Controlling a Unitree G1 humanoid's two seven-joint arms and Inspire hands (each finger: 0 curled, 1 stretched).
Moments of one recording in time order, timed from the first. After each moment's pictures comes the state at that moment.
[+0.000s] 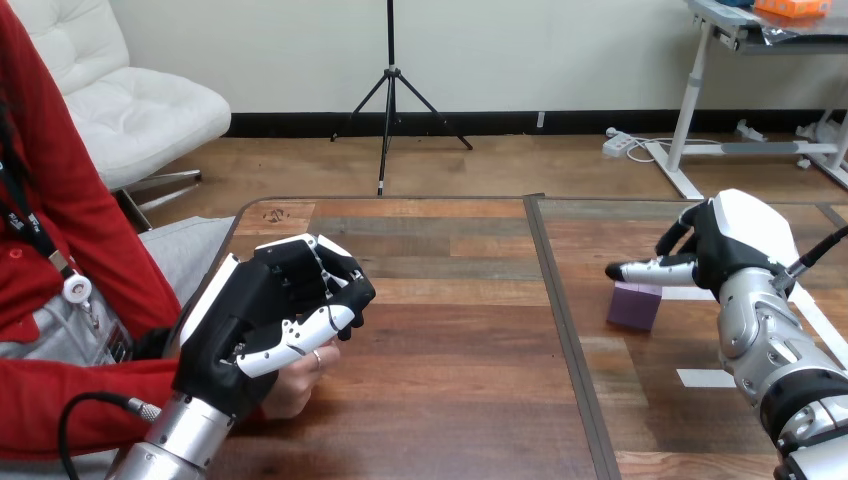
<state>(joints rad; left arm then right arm) -0.12 0.15 0.16 0.50 -0.31 -0.59 -0.69 -0.83 -0.40 0.27 1.34 -0.53 -0.04 -0.31</state>
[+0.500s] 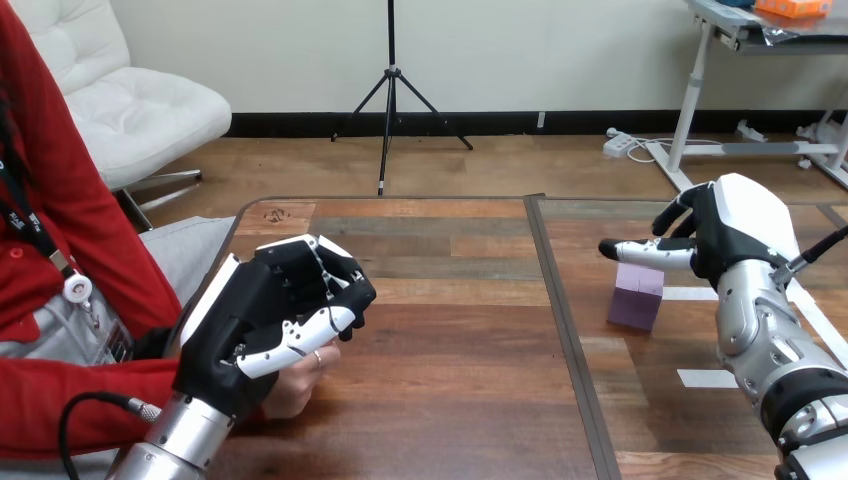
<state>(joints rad) -0.12 0.15 0.16 0.51 -0.31 -0.59 -0.70 -0.83 -0.40 0.26 1.34 -0.51 -0.11 -0.37</state>
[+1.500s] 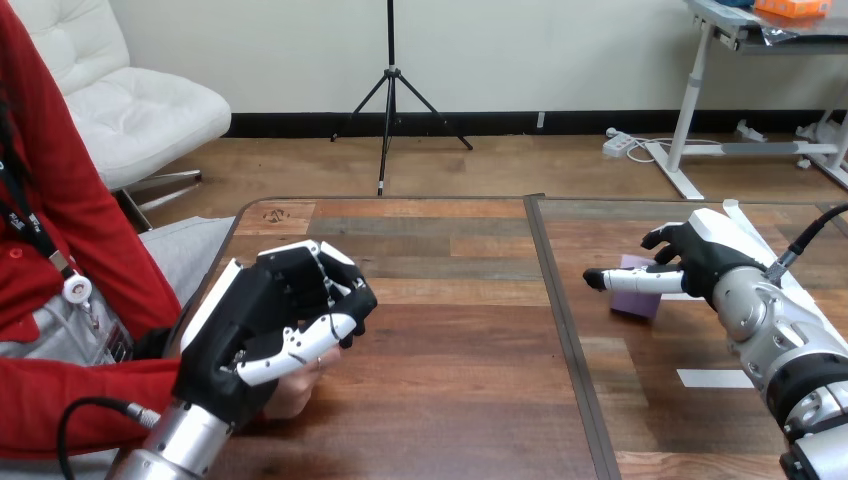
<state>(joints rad) -0.10 0.15 0.16 0.49 -0.31 -0.60 -0.71 -0.86 -0.42 0.29 1.34 -0.53 -0.02 -0.03</state>
